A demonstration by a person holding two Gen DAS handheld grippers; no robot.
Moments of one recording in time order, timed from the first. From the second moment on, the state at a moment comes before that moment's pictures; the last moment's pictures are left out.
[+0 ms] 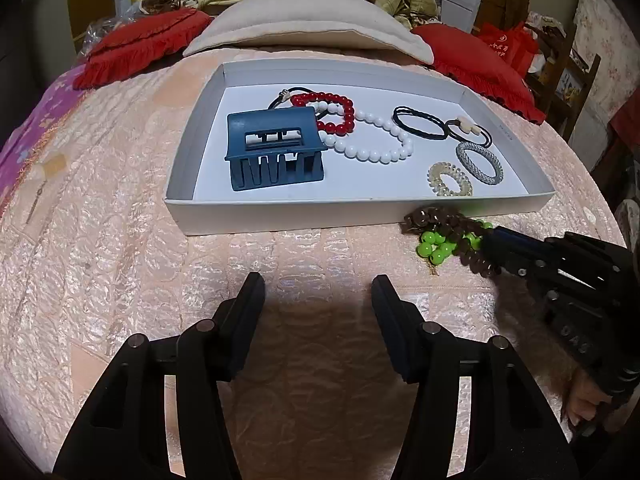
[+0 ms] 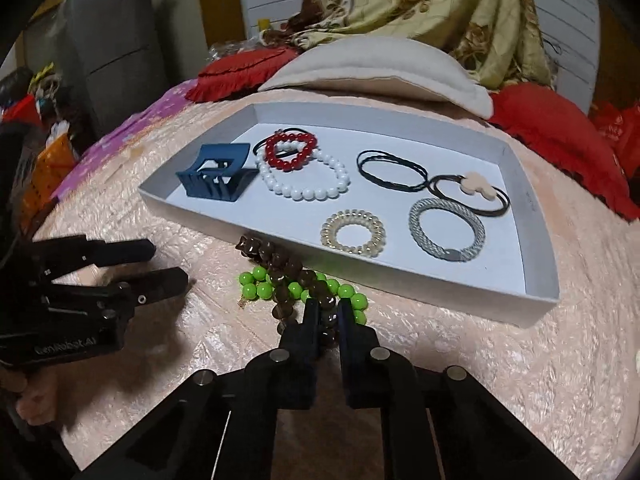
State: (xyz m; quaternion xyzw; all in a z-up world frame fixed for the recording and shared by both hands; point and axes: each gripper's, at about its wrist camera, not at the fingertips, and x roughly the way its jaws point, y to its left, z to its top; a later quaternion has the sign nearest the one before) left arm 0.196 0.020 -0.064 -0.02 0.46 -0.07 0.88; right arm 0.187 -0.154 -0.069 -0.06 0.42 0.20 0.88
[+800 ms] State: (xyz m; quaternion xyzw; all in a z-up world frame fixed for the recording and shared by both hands) left arm 0.221 -0.058 -0.066 0.04 0.45 -0.14 0.88; right arm 0.166 -0.233 -0.067 -0.03 0.46 0.10 0.88
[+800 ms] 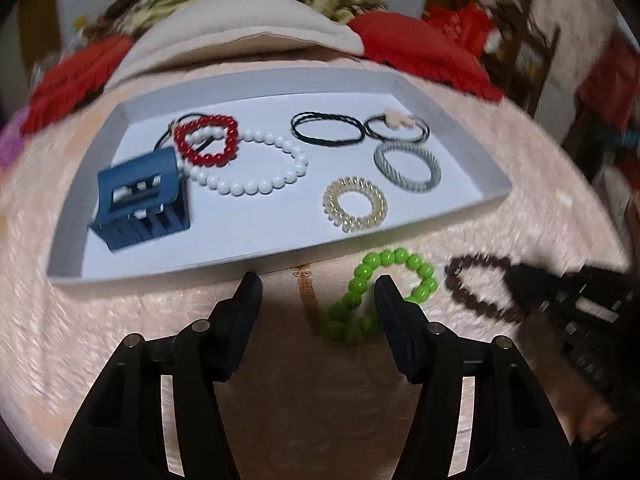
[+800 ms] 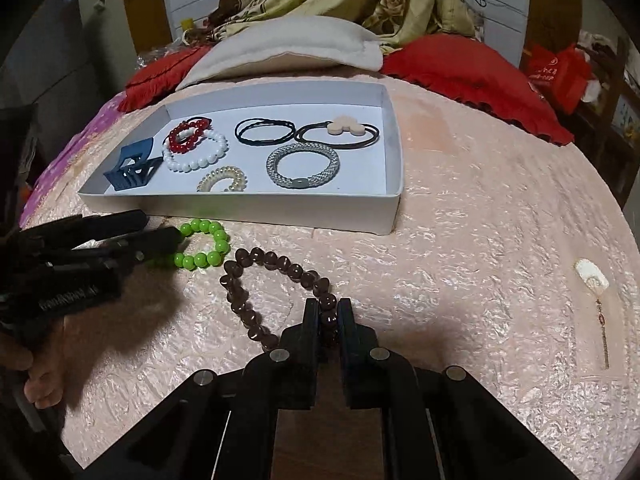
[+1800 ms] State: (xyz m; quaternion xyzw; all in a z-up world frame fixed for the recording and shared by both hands) left arm 0.201 -0.024 -0.053 0.01 0.44 -0.16 0.88; right arm 0.154 -0.212 -0.059 -0.06 0.42 0.15 0.89
